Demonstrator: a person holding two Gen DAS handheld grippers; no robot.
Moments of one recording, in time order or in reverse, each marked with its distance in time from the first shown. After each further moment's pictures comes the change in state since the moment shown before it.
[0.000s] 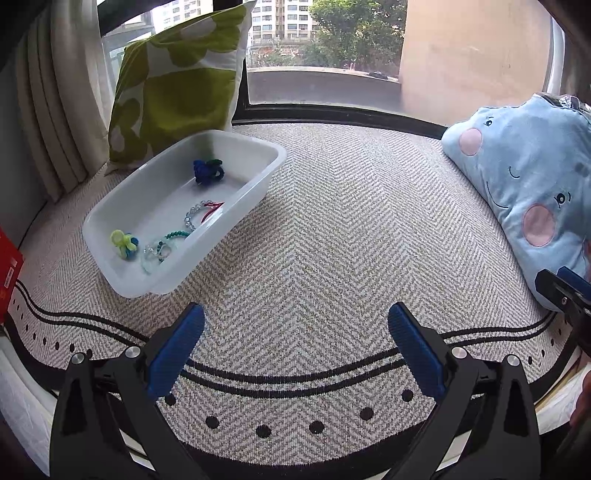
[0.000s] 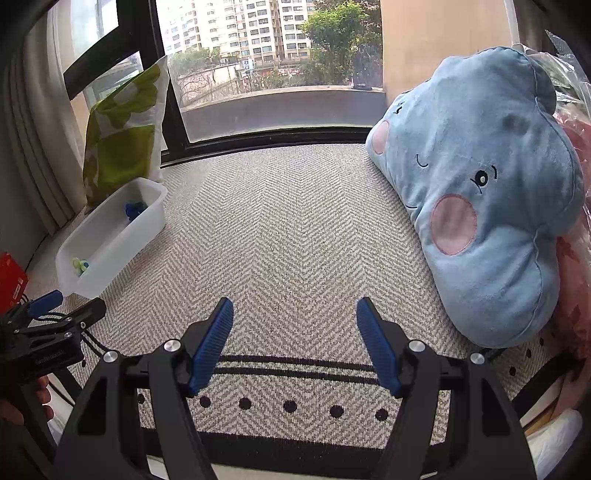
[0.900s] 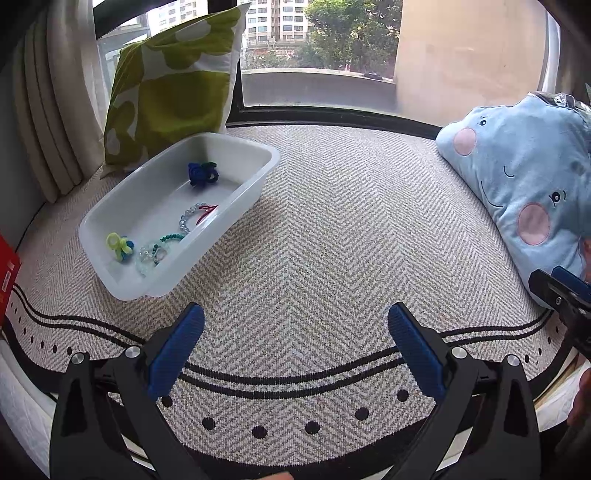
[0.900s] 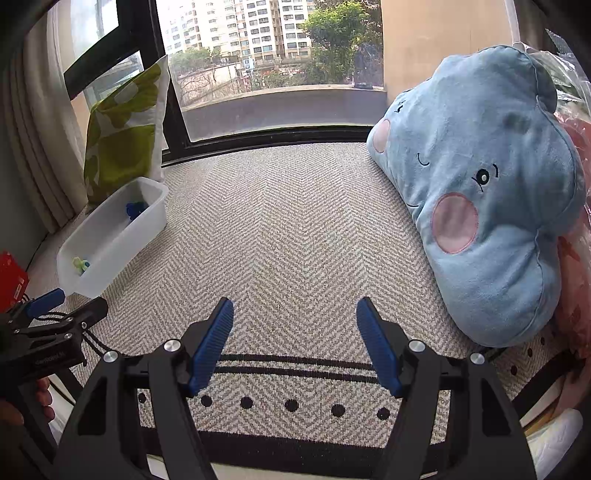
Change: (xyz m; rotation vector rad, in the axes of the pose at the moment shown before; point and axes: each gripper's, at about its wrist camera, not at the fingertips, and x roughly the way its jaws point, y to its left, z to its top) left arm -0.001 -0.002 0.001 0.012 -0.007 -0.021; right arm 0.000 0.001 -0.001 0.002 0.002 0.002
